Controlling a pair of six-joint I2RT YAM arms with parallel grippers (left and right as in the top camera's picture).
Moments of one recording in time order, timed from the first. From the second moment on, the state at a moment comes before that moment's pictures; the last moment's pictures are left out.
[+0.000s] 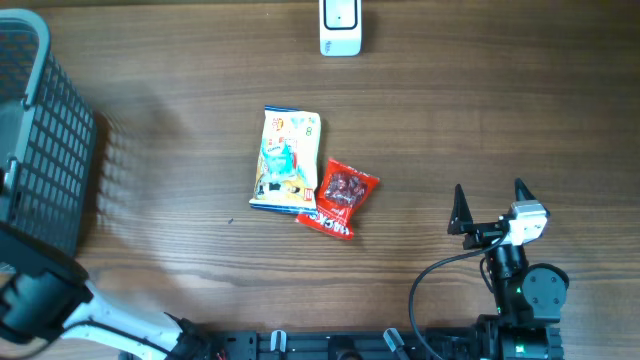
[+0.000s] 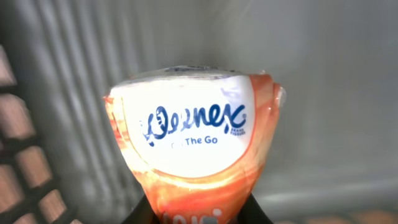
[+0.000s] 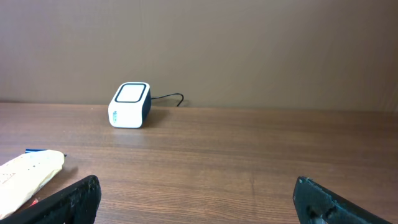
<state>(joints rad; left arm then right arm) 0.87 1.94 1.65 -1.06 -0.08 -0.50 -0.06 0.01 0.01 0.00 -0.15 0.01</state>
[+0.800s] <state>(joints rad) 0.22 1.54 1.85 -1.27 0.46 -0.66 -0.06 0.01 0.01 0.00 -0.15 0.01</state>
